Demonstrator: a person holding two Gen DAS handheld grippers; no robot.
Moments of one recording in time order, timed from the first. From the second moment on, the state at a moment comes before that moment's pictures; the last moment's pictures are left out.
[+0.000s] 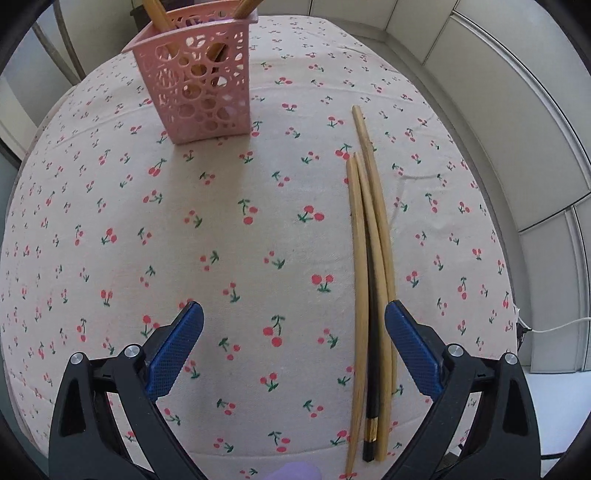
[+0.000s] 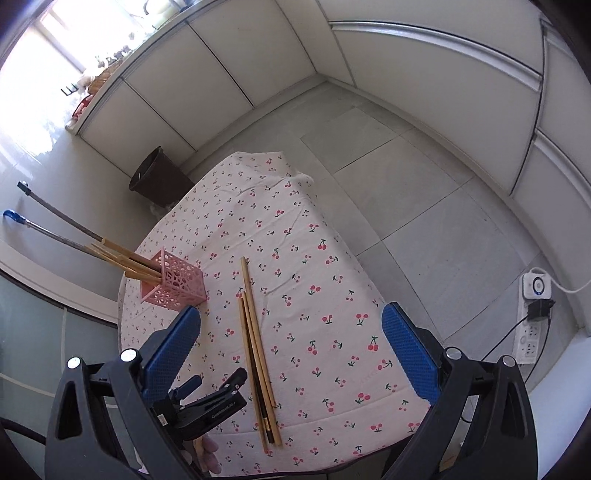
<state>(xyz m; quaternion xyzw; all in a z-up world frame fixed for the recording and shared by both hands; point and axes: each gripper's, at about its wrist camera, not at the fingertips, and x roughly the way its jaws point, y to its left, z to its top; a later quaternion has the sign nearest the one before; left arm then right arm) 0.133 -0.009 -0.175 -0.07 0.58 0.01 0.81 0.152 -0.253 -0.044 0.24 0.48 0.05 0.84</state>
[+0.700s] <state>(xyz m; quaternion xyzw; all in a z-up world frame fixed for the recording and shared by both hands) 0.166 0.028 -0.186 -0.15 0.56 0.08 0.81 0.165 -0.253 -0.072 0.26 0.52 0.06 0.81</state>
